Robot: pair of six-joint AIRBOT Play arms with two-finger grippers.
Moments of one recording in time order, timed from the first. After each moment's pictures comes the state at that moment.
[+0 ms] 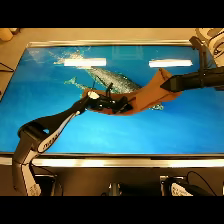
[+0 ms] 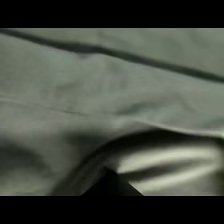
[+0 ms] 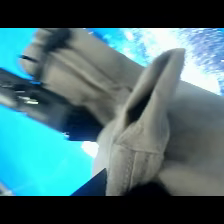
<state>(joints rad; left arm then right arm) -0.57 -2.03 1.61 0.20 -0.87 -1.35 -0.17 -1.26 1.46 -0.82 1.42 0.98</state>
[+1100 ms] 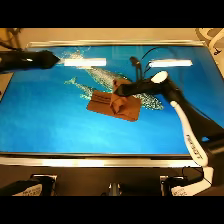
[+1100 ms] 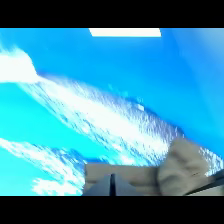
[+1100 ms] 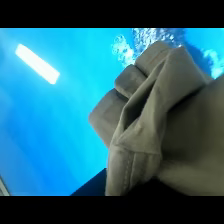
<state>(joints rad) -0.06 -1.26 1.61 1.08 -1.01 -1.44 0.27 -1.72 1.46 -0.53 0.95 0.98</state>
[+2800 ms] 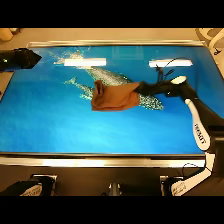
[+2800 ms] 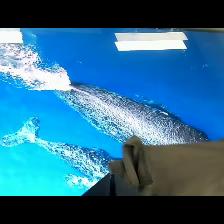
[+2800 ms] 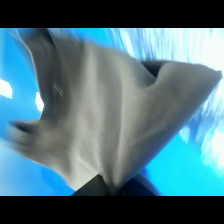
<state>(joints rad) -0.01 -1.16 1.57 1.15 -1.04 -1.44 -0.04 -1.79 1.48 -0.48 1.05 1.03</state>
